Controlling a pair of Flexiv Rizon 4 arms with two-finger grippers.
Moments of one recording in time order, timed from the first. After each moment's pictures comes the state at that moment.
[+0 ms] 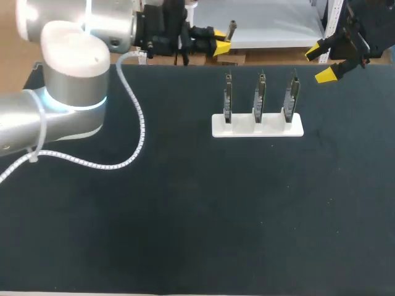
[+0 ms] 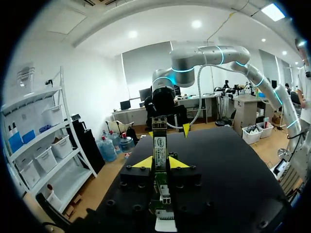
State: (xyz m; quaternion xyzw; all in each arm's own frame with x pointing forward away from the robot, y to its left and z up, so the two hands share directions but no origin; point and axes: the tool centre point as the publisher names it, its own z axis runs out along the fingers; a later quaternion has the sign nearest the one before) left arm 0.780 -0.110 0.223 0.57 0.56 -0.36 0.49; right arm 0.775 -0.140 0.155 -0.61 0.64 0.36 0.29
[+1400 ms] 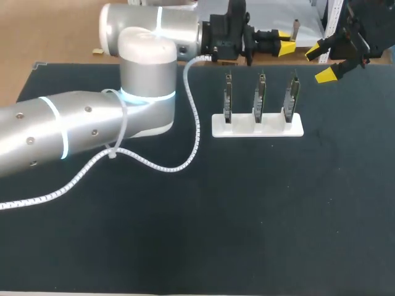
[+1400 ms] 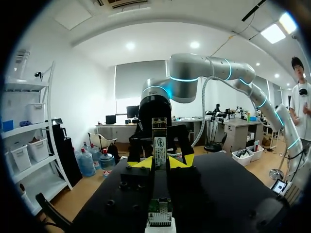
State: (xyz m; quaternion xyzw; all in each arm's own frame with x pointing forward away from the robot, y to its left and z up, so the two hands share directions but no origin) left arm 0.782 -0.244 0.213 0.53 0.51 -0.47 0.48; right arm 0.775 -0.140 0.155 -0.61 0.64 0.36 0.29
